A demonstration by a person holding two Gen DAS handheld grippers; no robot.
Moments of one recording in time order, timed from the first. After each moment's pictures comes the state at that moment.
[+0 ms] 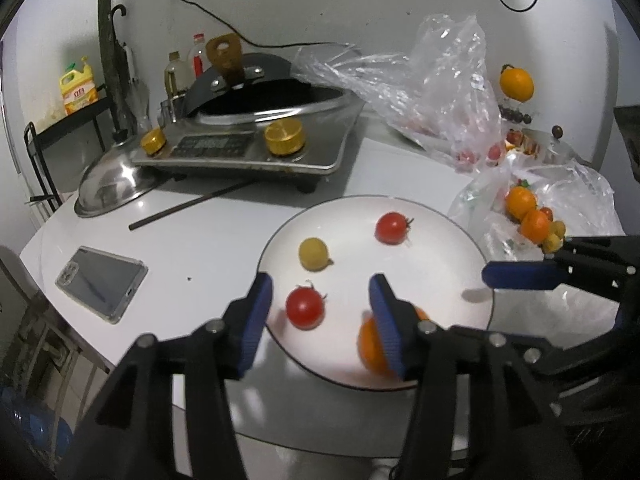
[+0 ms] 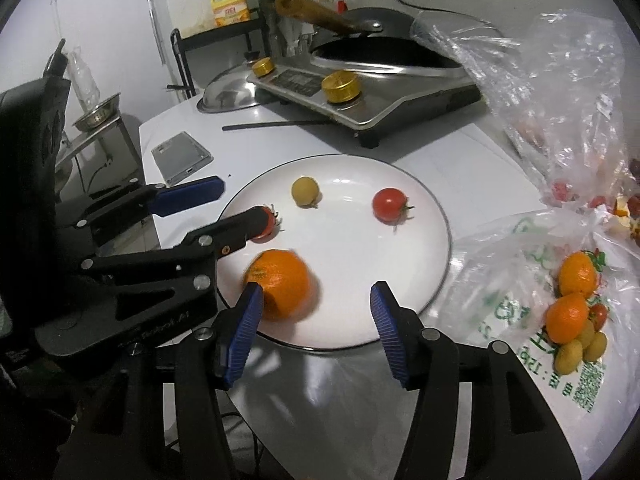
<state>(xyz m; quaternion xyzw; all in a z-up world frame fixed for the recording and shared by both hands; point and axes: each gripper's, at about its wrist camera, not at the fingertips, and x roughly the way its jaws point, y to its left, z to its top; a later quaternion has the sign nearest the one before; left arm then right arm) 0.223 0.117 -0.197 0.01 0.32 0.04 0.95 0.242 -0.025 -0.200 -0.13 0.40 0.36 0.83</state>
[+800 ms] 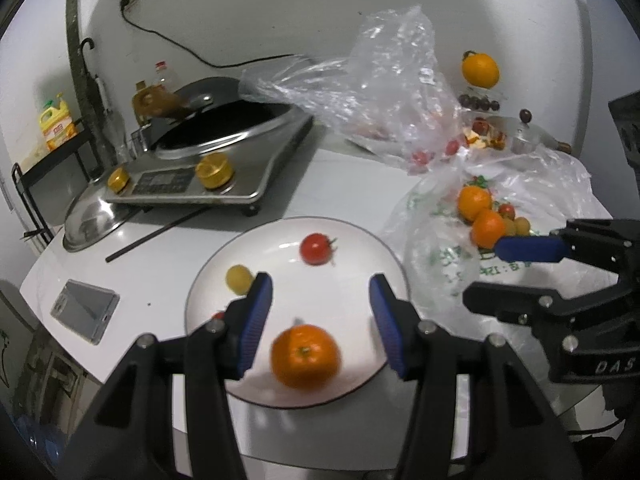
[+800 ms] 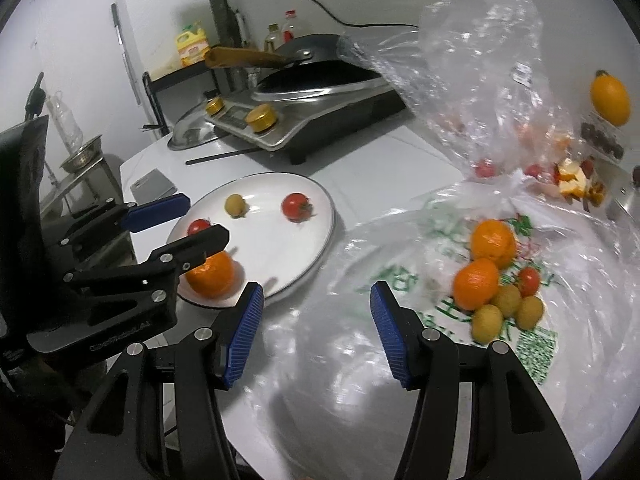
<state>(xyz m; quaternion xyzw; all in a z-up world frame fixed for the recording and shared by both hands) 0.231 0.047 -0.180 0.05 0.32 0.01 0.95 0.253 -0.118 -0.183 -0.07 0.38 0.32 0.86</state>
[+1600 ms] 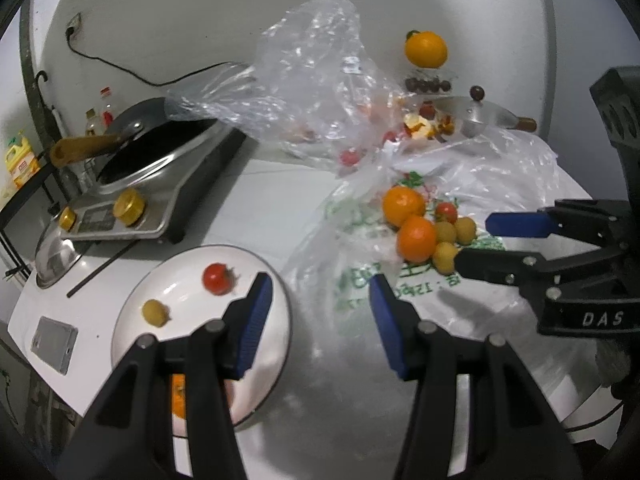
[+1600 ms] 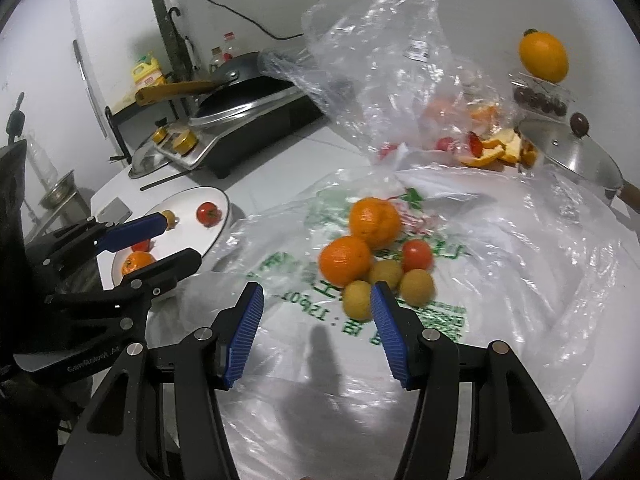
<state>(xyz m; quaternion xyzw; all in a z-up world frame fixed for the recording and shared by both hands) 0.258 -0.035 -0.180 0.09 0.33 -0.04 0.94 0.276 -0.207 -0.186 -0.02 0.38 0.27 0.88</state>
